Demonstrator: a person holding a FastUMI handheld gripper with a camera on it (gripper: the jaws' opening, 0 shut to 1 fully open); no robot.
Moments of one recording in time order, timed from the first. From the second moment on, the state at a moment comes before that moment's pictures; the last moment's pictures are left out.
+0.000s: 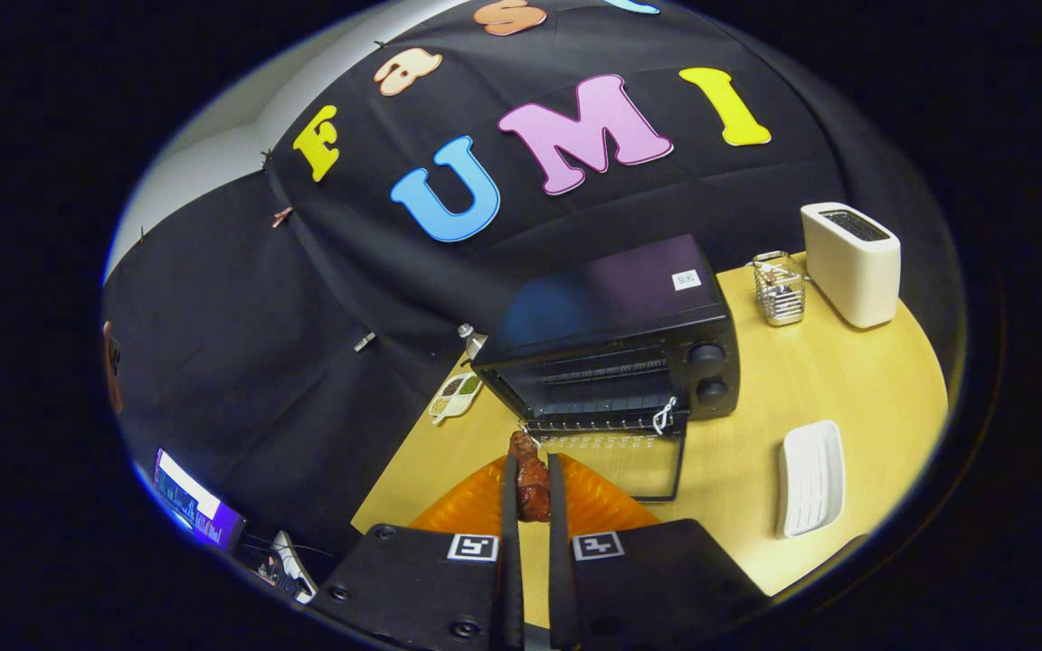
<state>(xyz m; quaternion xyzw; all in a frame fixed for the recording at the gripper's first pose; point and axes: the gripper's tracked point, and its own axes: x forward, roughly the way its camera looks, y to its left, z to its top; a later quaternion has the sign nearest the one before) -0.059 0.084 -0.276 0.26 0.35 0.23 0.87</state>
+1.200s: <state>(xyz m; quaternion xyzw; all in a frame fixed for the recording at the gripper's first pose) 0.098 0.146 -0.412 0.42 0.33 0.03 0.85</state>
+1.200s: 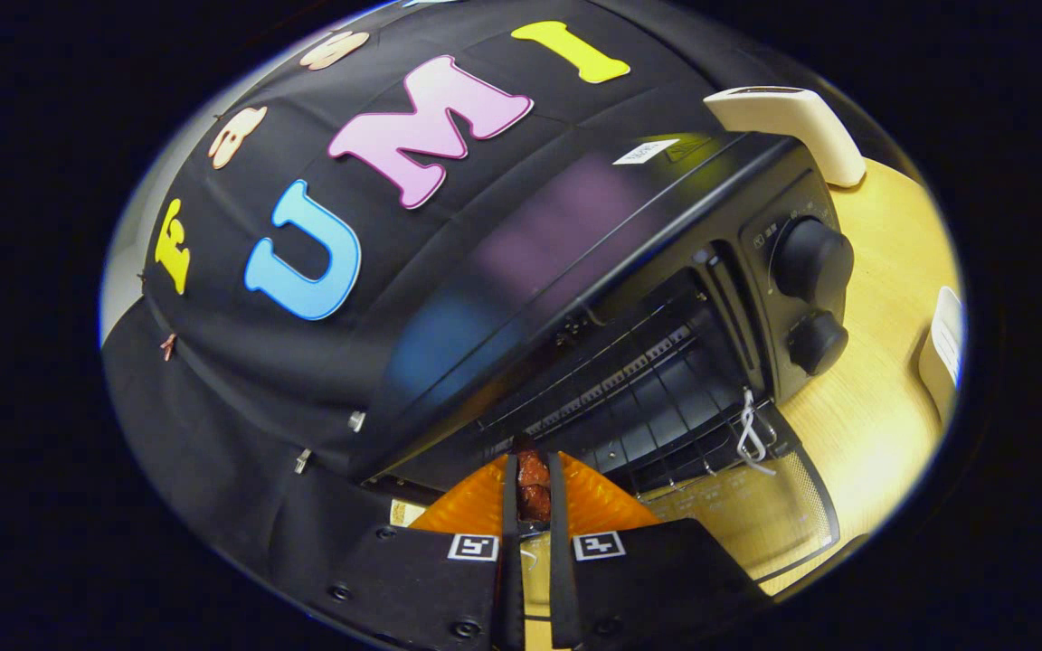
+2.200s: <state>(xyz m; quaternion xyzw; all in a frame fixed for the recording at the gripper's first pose) 0.058 0.089 -0.405 0.23 0.35 -0.03 0.91</state>
